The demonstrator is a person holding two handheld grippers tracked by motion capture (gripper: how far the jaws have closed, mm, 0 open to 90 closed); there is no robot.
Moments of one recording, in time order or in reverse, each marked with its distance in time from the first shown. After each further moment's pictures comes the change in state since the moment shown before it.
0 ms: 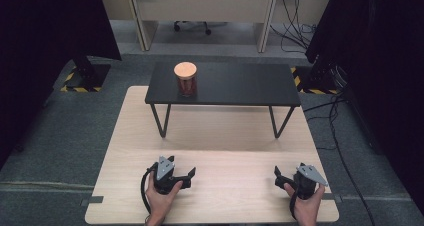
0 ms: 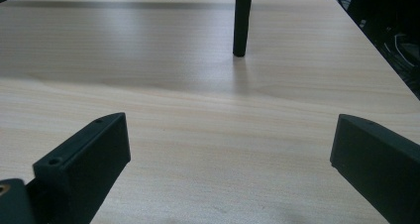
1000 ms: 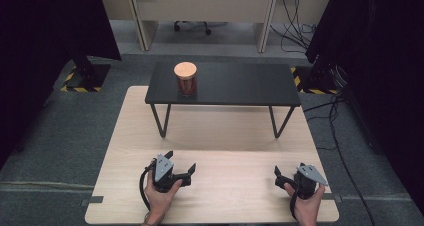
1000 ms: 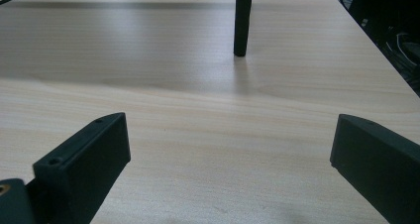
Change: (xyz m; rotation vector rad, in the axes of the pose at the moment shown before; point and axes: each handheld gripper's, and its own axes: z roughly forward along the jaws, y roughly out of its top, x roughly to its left) left arm -0.005 0.000 -0.006 -0.085 0.012 0.036; right arm -0.002 0.000 0.000 0.000 0.005 0.003
